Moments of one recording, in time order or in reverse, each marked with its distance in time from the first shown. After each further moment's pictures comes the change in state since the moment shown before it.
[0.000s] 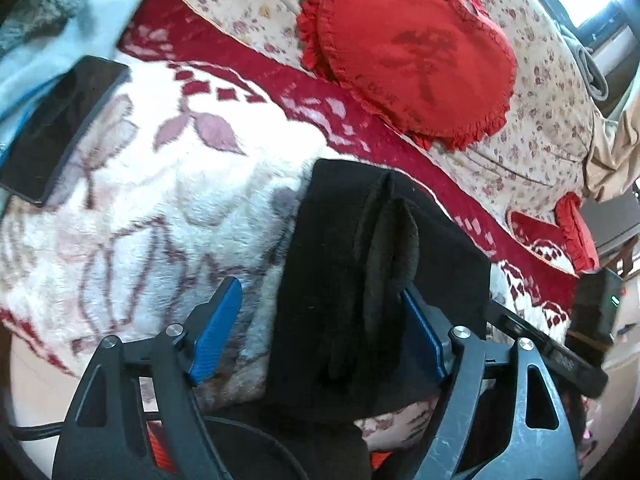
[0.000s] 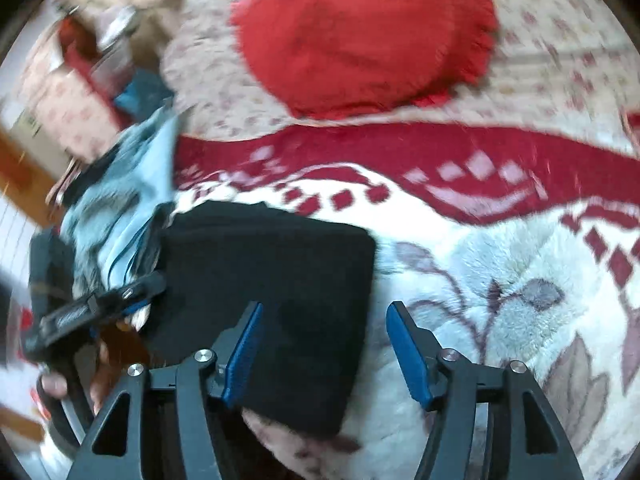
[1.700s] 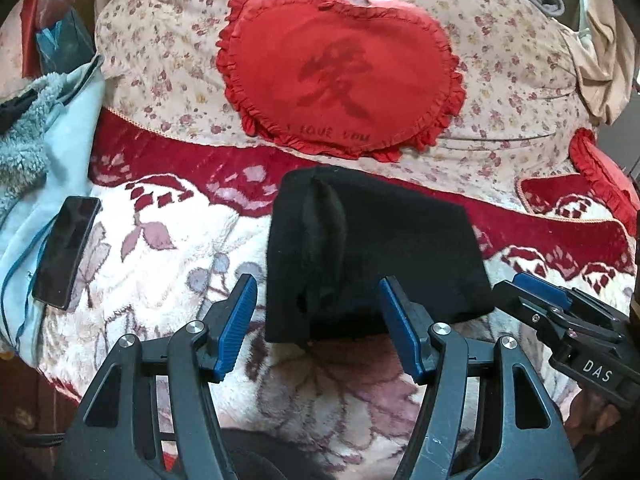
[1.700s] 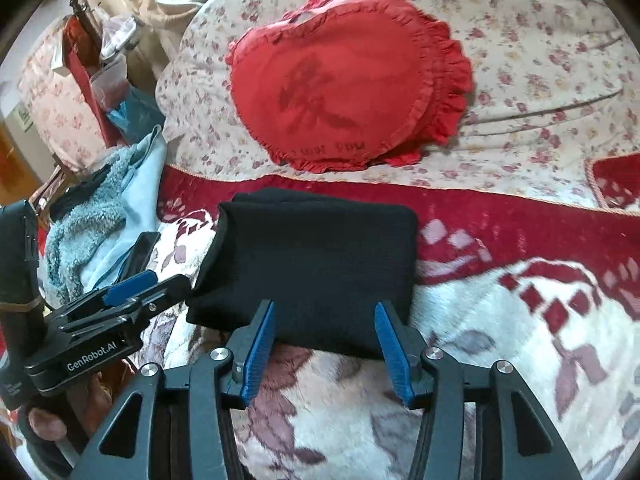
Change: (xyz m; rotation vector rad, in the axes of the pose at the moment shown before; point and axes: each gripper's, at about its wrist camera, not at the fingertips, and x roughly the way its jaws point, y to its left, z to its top) left arm -0.007 -0.123 -0.010 0.310 -0.172 0.213; right arm -0.054 0.009 0.016 -0.084 -0.158 -0.130
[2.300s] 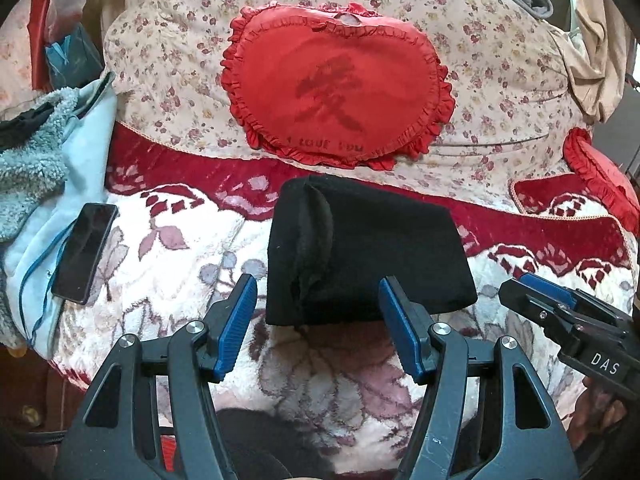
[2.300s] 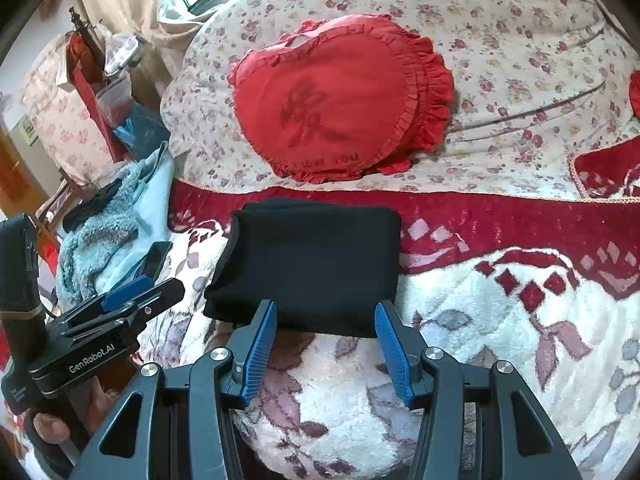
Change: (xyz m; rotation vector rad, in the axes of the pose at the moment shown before) left arm -0.032 -0.009 -0.009 0.014 -0.045 0.034; right arm -0.035 -0.002 -0.009 0.022 -0.036 0.023
